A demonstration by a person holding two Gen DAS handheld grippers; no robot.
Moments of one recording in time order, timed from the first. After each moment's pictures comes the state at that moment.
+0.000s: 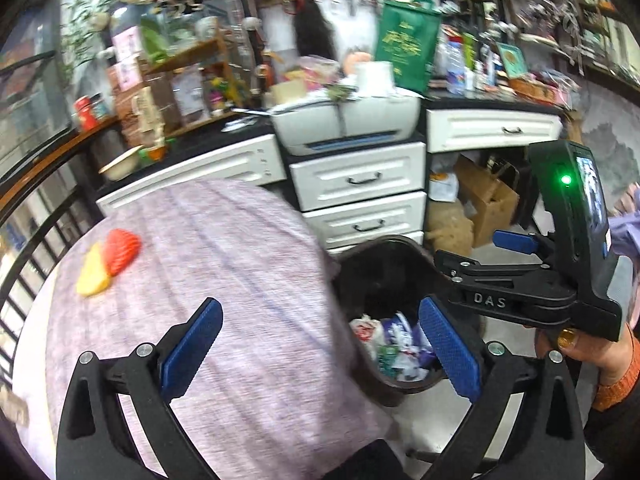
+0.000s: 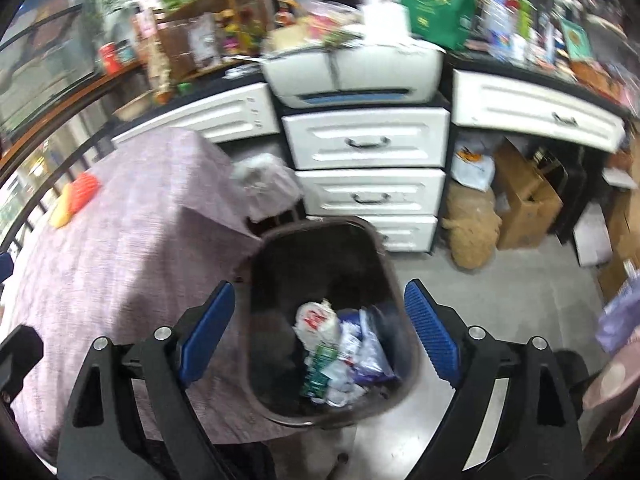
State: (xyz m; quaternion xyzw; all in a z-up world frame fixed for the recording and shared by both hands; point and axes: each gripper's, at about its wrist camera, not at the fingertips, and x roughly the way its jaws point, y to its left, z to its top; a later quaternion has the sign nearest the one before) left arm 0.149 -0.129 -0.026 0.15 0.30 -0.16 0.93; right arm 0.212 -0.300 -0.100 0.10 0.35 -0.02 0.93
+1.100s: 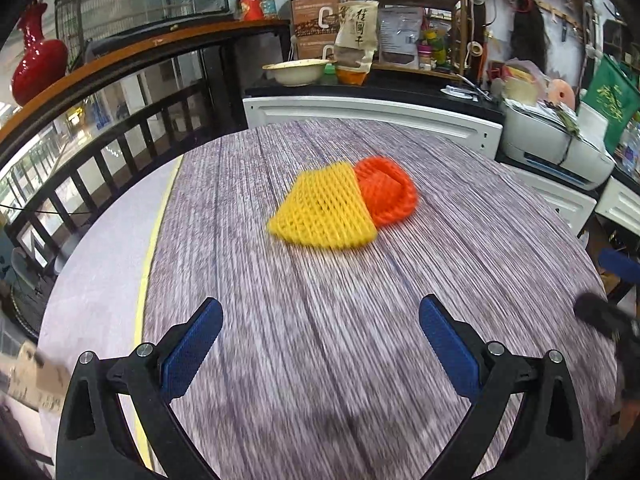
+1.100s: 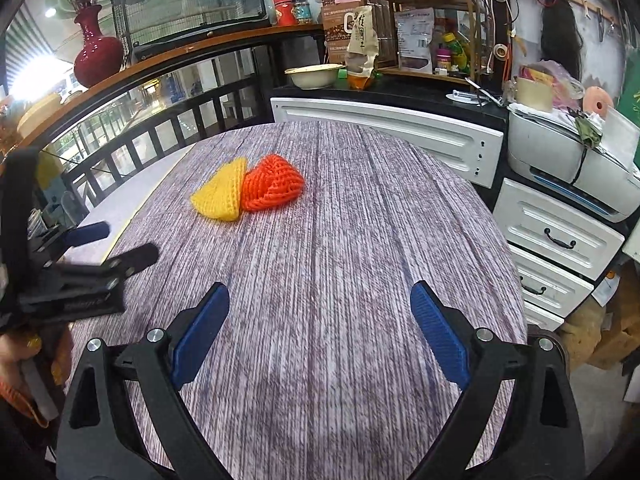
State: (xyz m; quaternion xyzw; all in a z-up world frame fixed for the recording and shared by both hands) left arm 0.298 0.144 -0.031 0.02 0.38 0.04 0.93; right arm 0.321 -0.052 -0.041 -0.01 0.34 0.19 0.92
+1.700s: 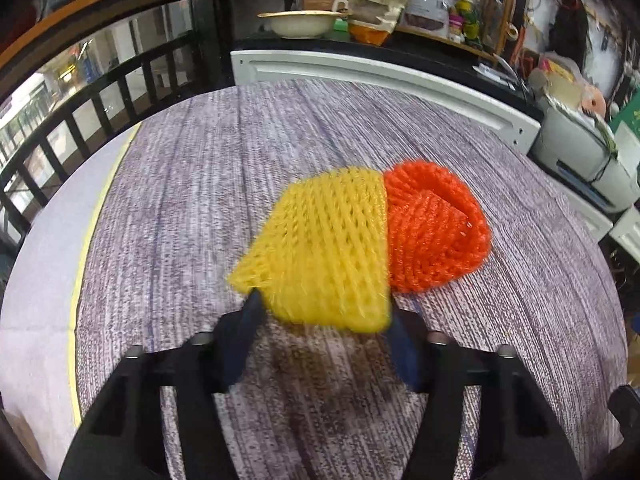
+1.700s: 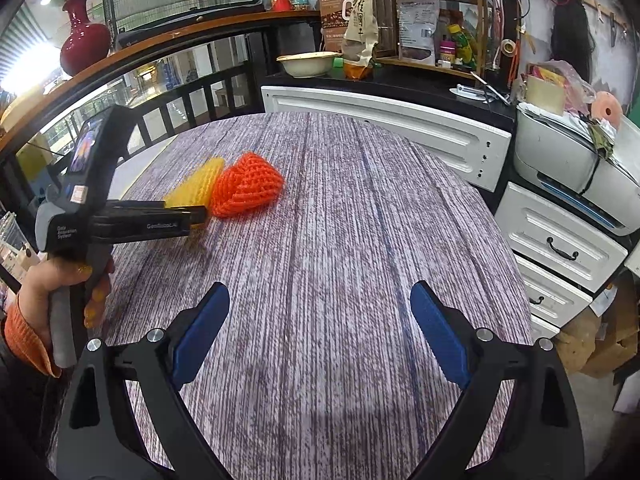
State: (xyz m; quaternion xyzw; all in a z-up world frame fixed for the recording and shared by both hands) left arm 0.387 0.172 -0.069 -0.03 0.44 0.03 0.90; right arm 0.376 -0.040 -0.050 -0.02 0.36 0.19 0.91
